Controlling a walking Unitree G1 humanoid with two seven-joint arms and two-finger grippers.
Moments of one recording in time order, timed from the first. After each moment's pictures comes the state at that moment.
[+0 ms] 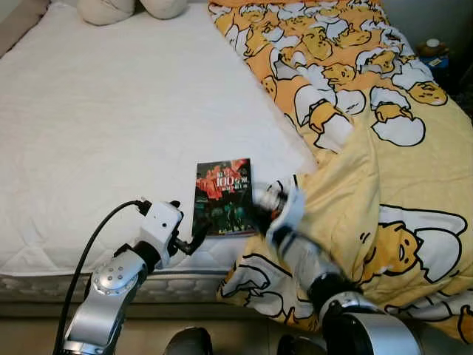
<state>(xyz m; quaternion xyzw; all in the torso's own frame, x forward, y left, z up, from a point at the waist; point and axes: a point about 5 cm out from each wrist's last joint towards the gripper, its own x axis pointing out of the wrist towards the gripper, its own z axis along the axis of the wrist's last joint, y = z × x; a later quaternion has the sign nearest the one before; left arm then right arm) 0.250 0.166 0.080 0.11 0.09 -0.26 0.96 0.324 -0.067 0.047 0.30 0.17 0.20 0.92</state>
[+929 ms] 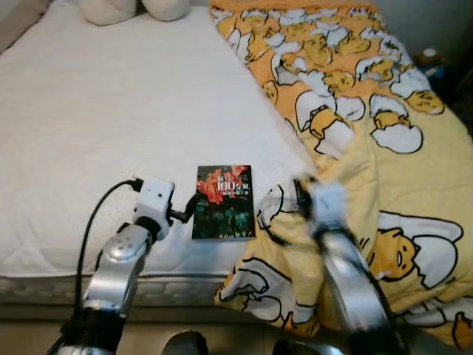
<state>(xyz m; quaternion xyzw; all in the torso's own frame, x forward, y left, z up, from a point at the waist) 0.297 0.173 0.077 0.06 0.11 -0.15 0.98 0.273 -0.132 0.073 -0.09 -0.03 0.06 0.99</state>
